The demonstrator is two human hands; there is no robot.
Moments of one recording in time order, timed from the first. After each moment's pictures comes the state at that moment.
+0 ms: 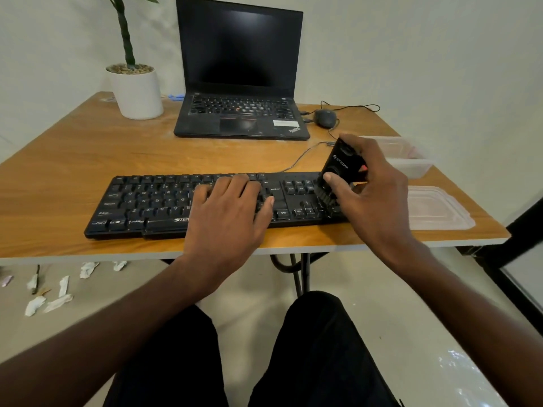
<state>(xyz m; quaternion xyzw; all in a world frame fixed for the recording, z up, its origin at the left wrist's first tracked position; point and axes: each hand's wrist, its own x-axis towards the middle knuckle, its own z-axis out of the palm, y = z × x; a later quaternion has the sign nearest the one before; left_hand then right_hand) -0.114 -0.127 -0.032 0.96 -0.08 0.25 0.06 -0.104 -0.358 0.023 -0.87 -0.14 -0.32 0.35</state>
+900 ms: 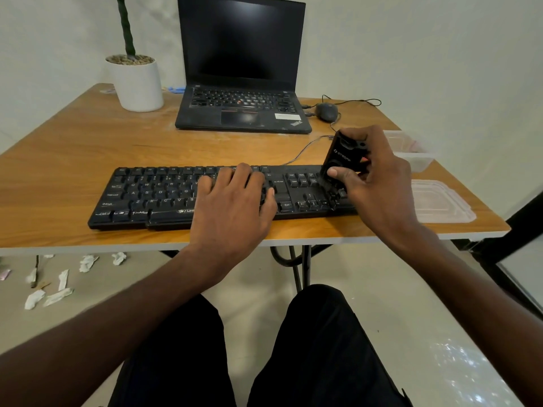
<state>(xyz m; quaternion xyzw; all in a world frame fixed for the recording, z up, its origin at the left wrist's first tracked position) -0.113 -0.131 -0.031 0.96 -0.07 0.26 0.03 -0.101 -0.362 0.029 -0.87 -0.14 -0.29 0.37</state>
